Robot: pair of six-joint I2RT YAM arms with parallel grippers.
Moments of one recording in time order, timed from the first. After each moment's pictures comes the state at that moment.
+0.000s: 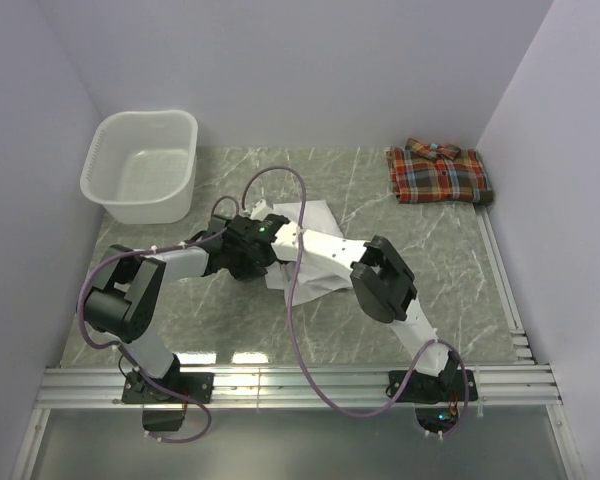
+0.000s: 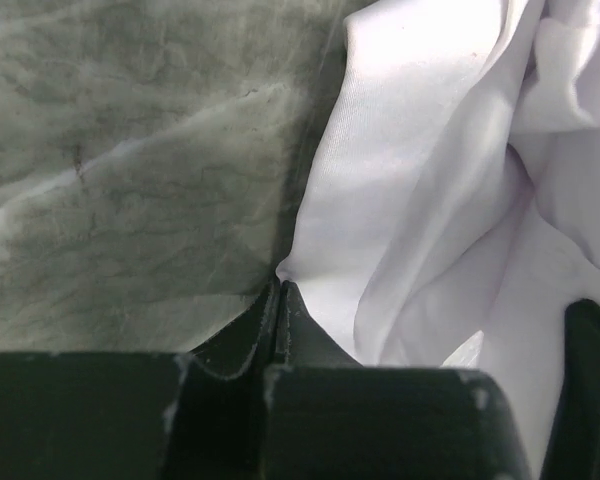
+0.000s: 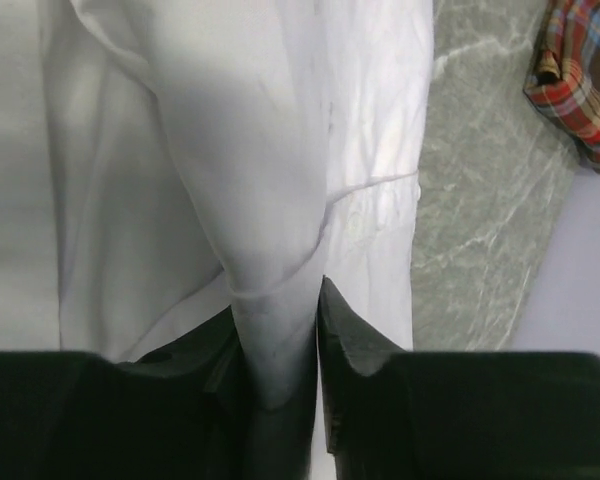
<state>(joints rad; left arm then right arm) -0.39 1.66 0.76 -0.04 0.27 -0.96 1.00 2.22 1.89 -1.07 0.84 0.35</state>
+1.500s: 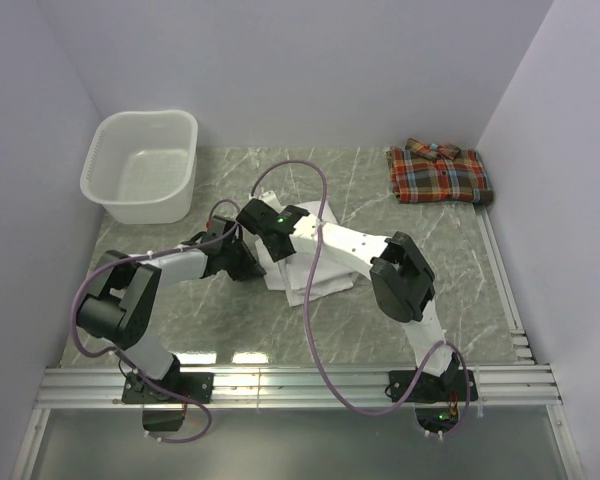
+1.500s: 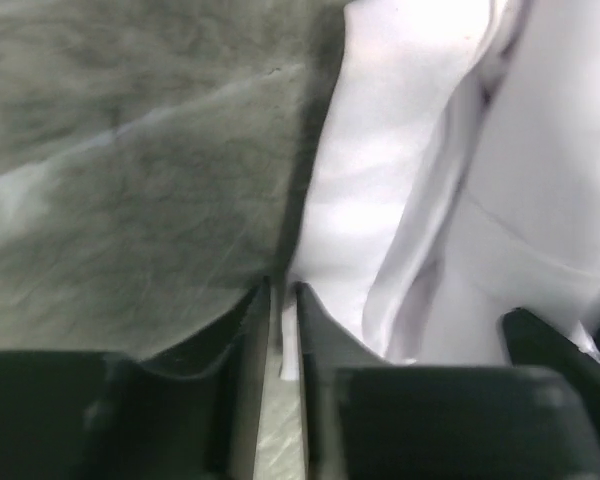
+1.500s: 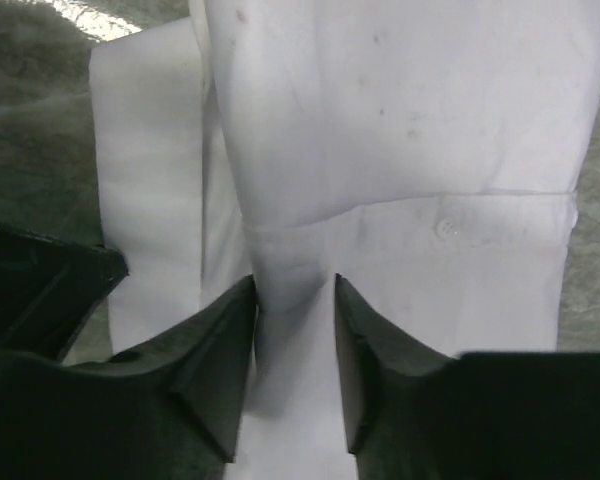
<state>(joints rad) -0.40 1.62 0.75 -0.08 0.23 -0.97 0.94 2.10 1.78 -0.84 0.50 0.39</state>
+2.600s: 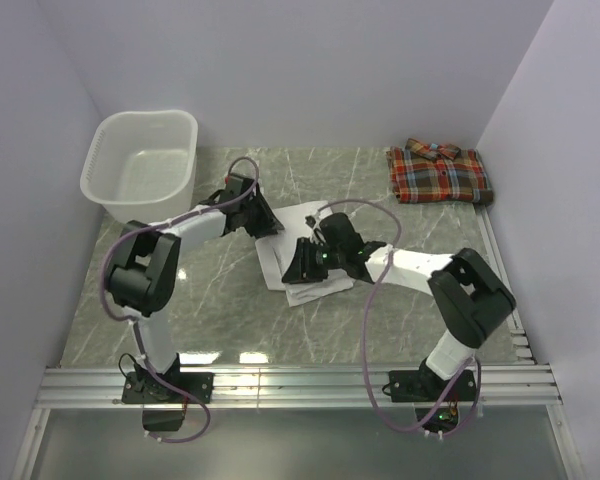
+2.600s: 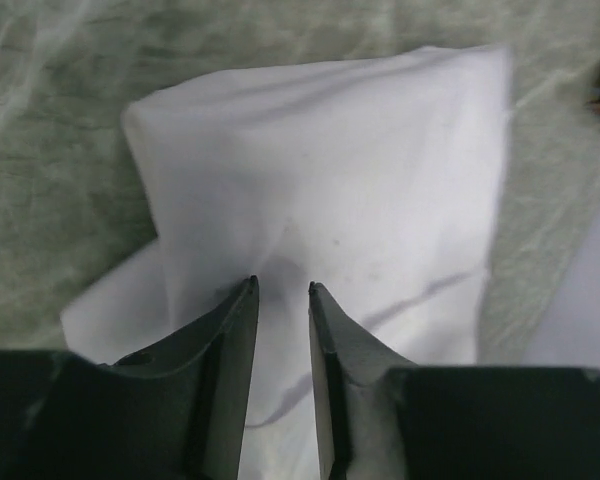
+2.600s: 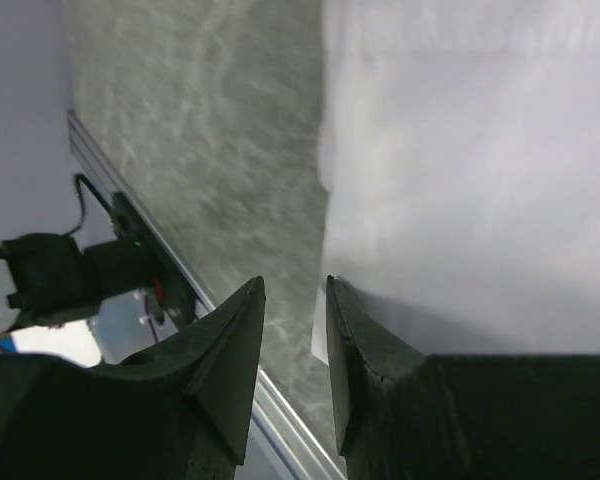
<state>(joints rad) -0.40 1.84 1.21 -0.17 0.21 -0.90 0.68 1.63 0.89 0.05 -0.47 0.75</state>
